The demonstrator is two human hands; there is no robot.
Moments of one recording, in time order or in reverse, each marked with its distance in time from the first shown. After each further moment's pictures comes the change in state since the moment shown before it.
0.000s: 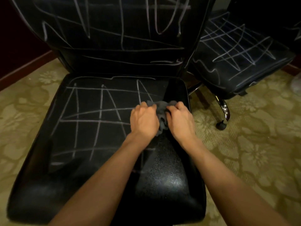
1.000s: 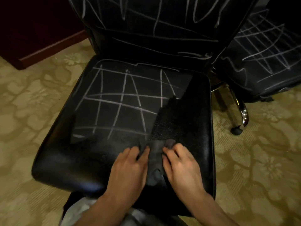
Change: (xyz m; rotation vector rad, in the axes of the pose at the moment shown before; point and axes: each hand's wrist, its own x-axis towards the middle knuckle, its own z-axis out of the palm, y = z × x) left_hand -0.188 -0.067 -0.002 -0.007 0.165 0.120; right_hand -0.150 -0.043 -0.001 0.101 -0.007 -0.254
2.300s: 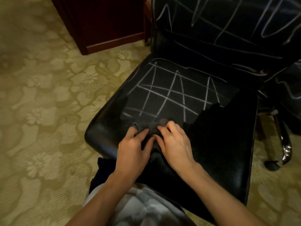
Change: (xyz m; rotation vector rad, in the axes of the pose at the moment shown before) left_hand -0.034 -0.041 -0.022 -0.279 0.240 -0.500; right_hand 0.055 -0.074 0.044 0.091 -0.031 -0.380
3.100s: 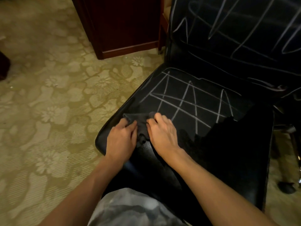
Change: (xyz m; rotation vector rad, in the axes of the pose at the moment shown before) left_hand 0.043 -0.067 -0.018 0.259 0.104 -0.001; right_hand 0.065 -0.033 0.046 -0.048 -0.010 -0.109
